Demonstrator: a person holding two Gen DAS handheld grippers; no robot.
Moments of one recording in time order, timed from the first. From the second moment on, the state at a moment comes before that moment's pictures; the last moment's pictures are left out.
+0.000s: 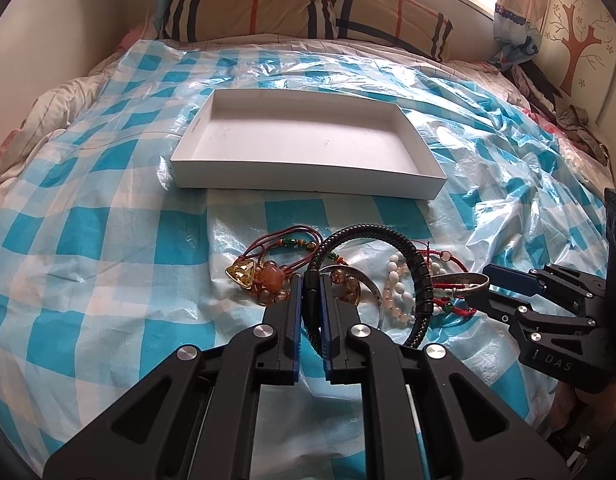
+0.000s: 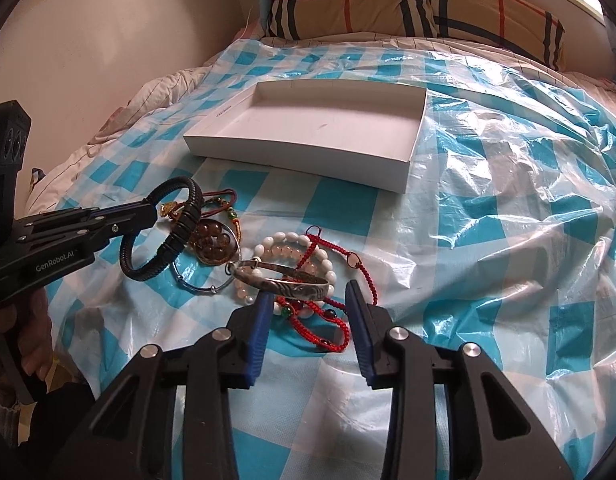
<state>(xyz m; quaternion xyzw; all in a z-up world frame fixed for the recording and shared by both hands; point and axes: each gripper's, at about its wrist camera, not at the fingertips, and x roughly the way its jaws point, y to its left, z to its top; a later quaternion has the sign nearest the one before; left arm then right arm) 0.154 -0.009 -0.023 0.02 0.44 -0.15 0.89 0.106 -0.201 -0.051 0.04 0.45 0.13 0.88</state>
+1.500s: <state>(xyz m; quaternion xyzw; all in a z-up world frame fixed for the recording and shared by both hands) 0.225 -0.012 -0.009 0.00 0.41 -0.12 0.91 0.162 -0.214 -0.007 0.08 0.35 0.14 0.92</state>
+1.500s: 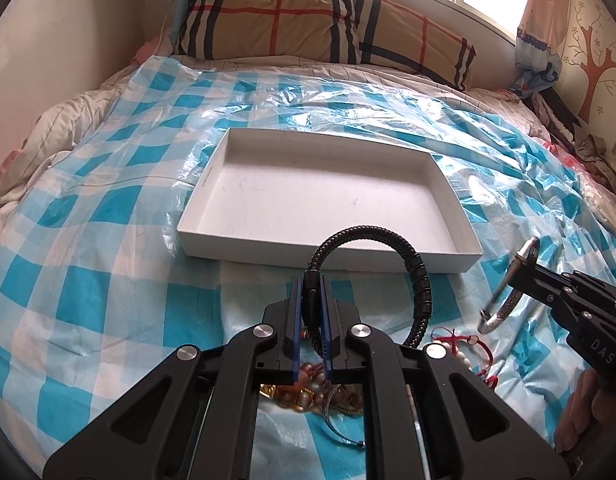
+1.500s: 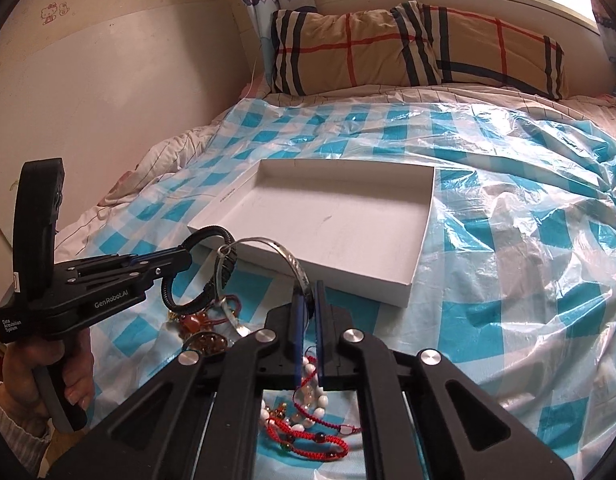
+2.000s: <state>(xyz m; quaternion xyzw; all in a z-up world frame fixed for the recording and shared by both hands) 0.284 -0.021 -0.002 -0.01 0.40 -0.07 0.92 0.234 -0.230 -0.003 0.08 0.34 0.09 0.93</state>
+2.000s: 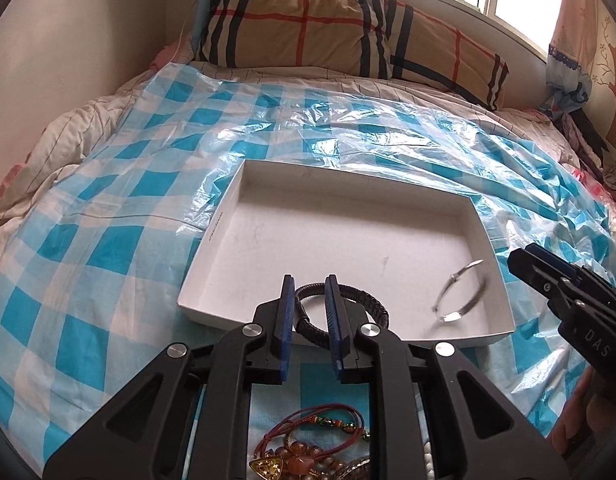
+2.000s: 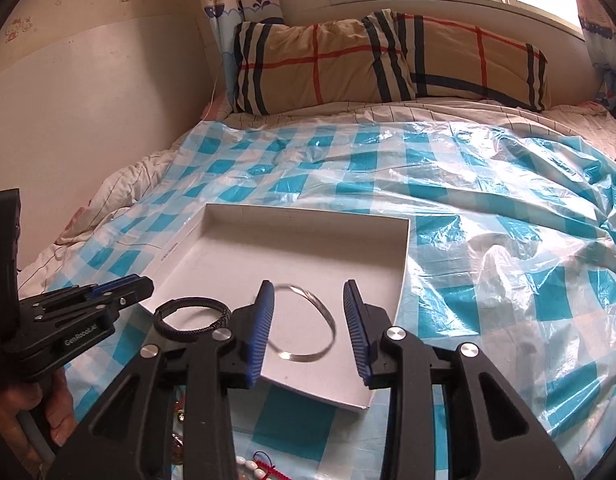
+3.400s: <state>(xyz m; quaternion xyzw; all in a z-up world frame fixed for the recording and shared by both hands) 0.175 -0.027 -0.058 0.08 0.47 -0.17 0.86 0.123 -0.233 -0.066 0.09 0.45 0.12 0.88</state>
